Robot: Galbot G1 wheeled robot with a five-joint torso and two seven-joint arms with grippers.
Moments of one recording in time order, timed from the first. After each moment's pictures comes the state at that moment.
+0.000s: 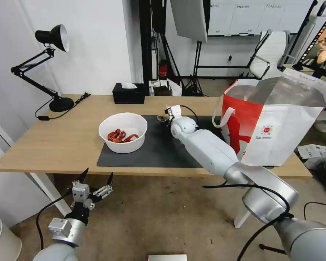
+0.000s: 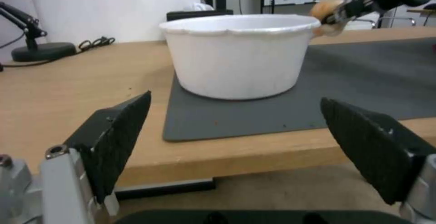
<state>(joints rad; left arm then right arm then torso) 1.69 -1.10 -0.55 -2.08 -0.34 -0.16 -0.07 -0.13 1.36 -0.41 1.00 0.74 -0.44 0.38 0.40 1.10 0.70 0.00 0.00</state>
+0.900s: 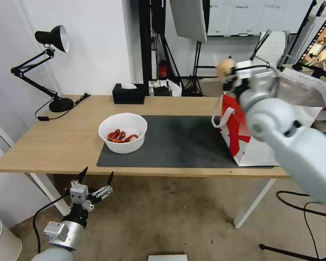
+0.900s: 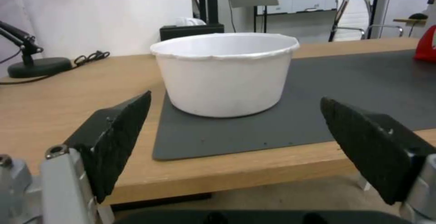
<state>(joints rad) 1.73 -1.10 -0.56 -2.15 -0.33 -0.17 -0.07 -0.34 0.69 -0.03 1.91 1.02 -0.61 0.67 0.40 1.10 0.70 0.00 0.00</state>
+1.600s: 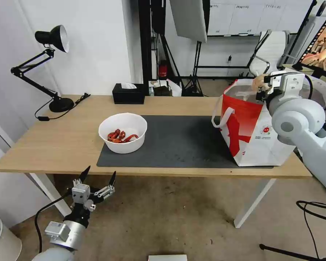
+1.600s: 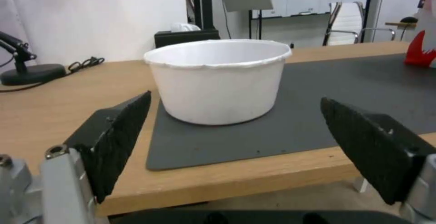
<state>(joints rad) 1.73 -1.08 -0.56 -2.16 -0.33 -0.17 -0.07 -0.38 0.61 0.02 1.91 1.20 -0.70 0.88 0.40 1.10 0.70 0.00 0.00</state>
